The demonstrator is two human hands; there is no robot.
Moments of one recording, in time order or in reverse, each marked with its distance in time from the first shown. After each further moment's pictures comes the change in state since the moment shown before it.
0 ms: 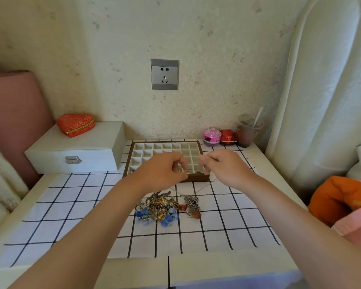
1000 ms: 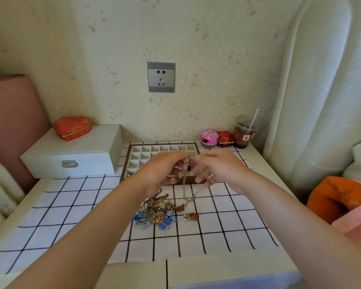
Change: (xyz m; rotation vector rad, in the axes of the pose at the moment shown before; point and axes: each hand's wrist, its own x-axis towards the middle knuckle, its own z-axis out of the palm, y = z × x) left_hand 0.003 0.025 0.001 -0.827 -0.036 -0.311; right_hand -0.009 -0.026 -0.008 0.599 -0.134 0.235
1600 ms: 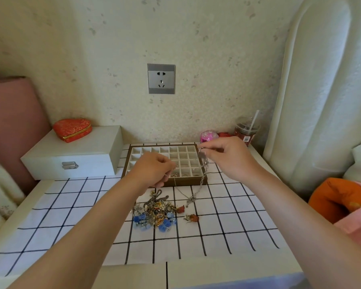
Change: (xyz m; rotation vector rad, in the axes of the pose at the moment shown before) left_hand -0.002 -0.003 -0.019 0.329 0.252 -0.036; right_hand 0.009 -0.004 -0.021 -0.421 0.240 -0.416
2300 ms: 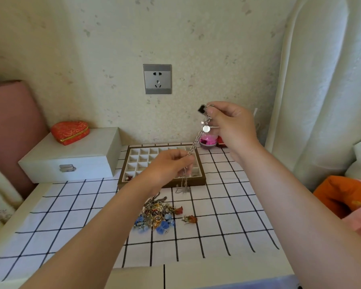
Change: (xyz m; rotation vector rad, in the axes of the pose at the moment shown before) left_hand 0.008 0.013 0.030 -0.176 -0.189 0.213; right_hand 0.034 -0.033 -0.013 0.639 0.351 0.089
